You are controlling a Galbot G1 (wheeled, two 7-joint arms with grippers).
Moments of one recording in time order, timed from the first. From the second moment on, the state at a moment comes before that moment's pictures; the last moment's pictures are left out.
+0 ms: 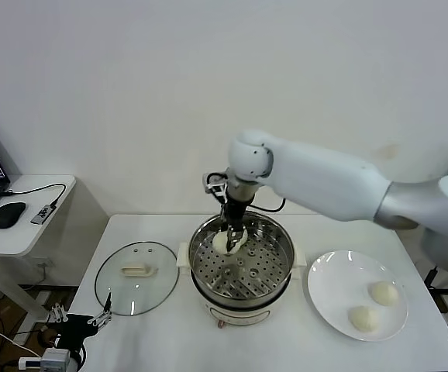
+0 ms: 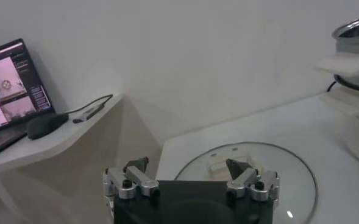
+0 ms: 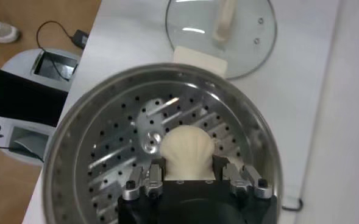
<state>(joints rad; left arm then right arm) 1.69 -1.37 -0.80 -2.07 0.03 0.15 0.07 0.41 1.27 -1.07 1.24 0.20 -0.61 -1.31</state>
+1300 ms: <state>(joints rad) 1.69 -1.39 -0.80 -2.06 0.04 0.15 0.08 0.40 1.09 -0.95 1.39 0.16 -0.59 -1.31</state>
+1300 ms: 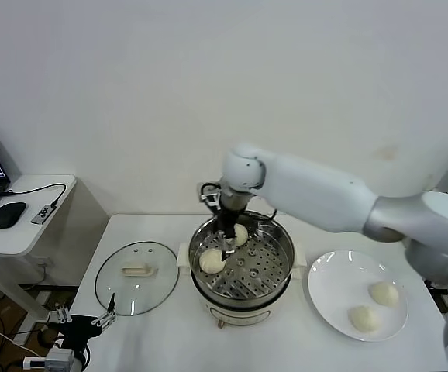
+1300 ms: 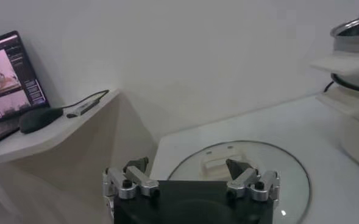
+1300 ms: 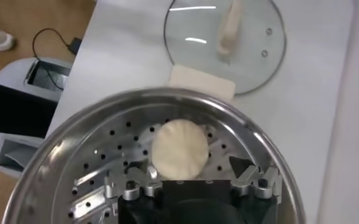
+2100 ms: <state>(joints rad) 1.72 -1.42 -0.80 -2.08 0.01 0.15 0.11 0.13 0.50 -0.72 1.67 -0.01 -0.42 -1.37</state>
